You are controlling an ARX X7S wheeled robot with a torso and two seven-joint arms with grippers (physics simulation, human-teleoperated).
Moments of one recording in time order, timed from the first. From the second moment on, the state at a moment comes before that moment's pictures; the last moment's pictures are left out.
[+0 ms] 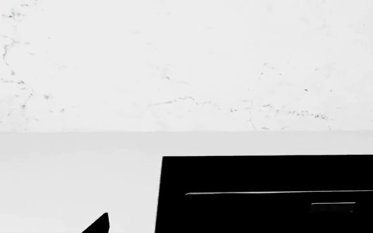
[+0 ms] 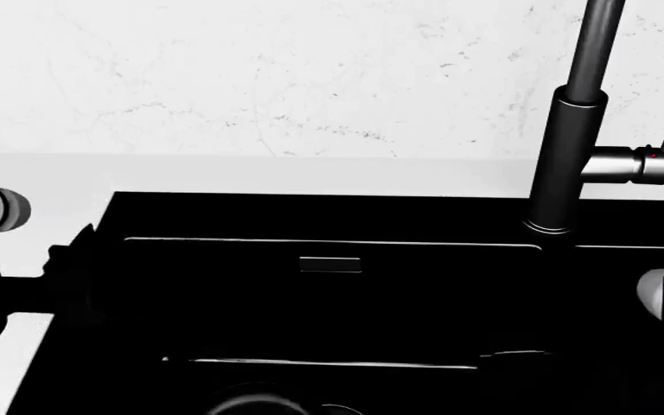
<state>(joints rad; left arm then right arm) -0.65 -0.53 0.19 0.40 -1.06 -0.99 -0.67 0.32 0.85 -0.10 -0.51 1.05 0.58 0.44</state>
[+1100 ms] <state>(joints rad) -0.62 -0.58 0.20 0.42 -1.02 -0.94 -0.66 0.28 0.86 -0.08 -0.53 1.06 0.56 0.46</state>
